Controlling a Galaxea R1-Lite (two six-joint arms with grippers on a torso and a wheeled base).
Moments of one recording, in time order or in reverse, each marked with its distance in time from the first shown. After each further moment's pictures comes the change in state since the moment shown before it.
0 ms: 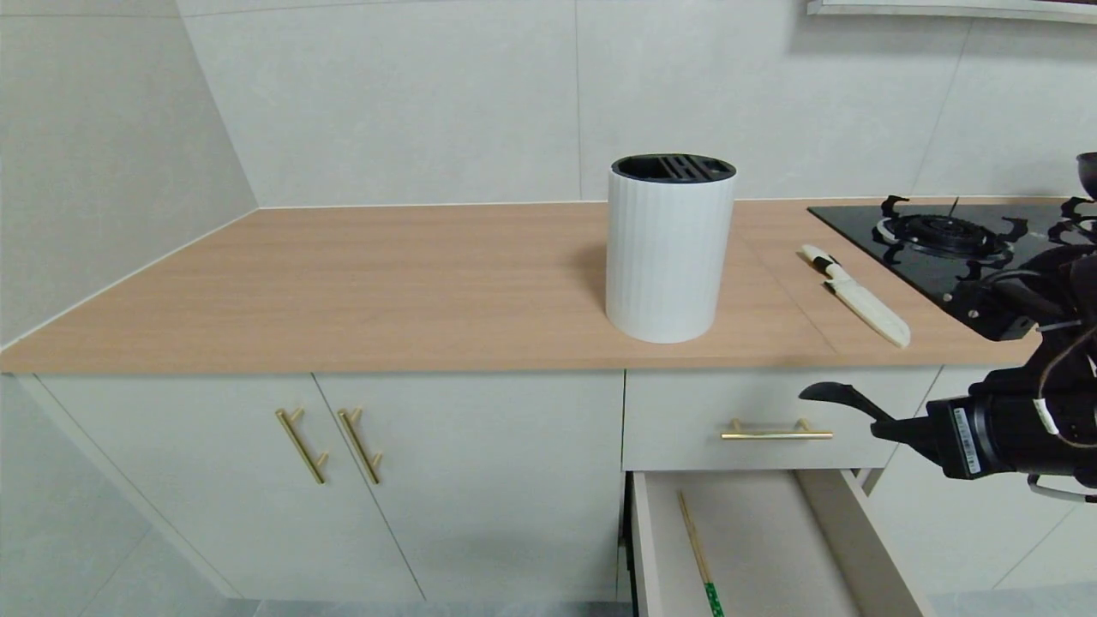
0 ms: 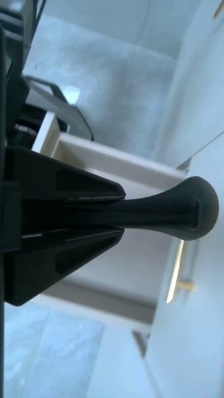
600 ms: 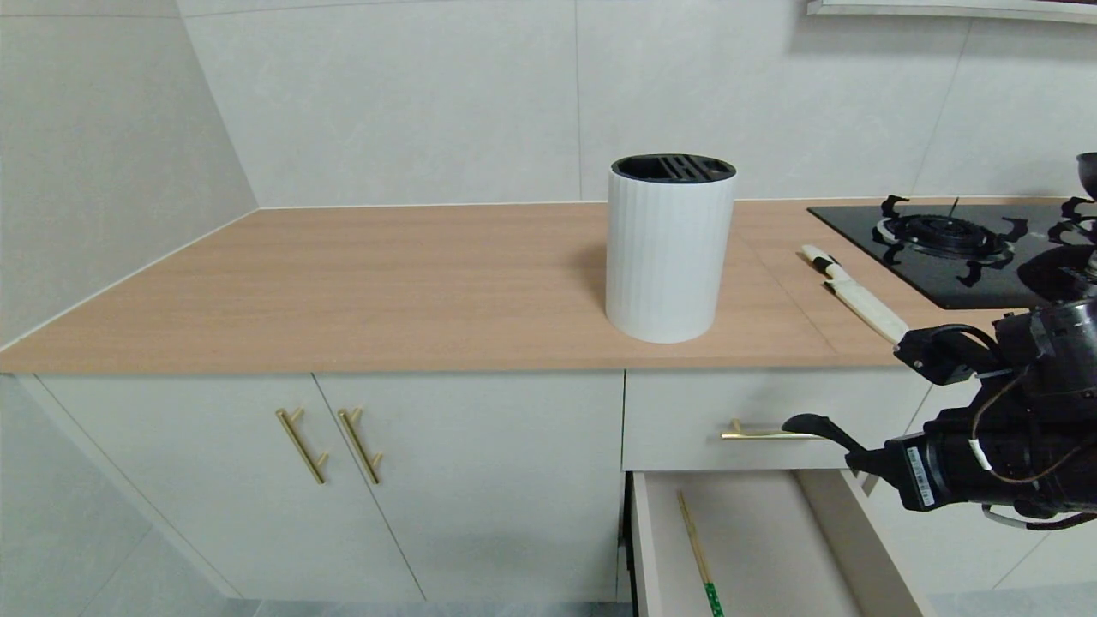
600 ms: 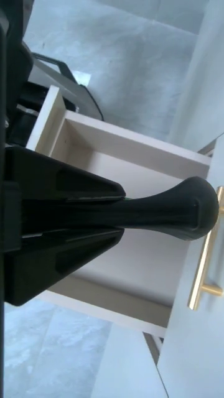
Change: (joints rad) left arm 0.000 0.000 0.000 0.000 0.000 0.000; right arm -0.006 0.105 0.143 -0.210 -0.001 -0.050
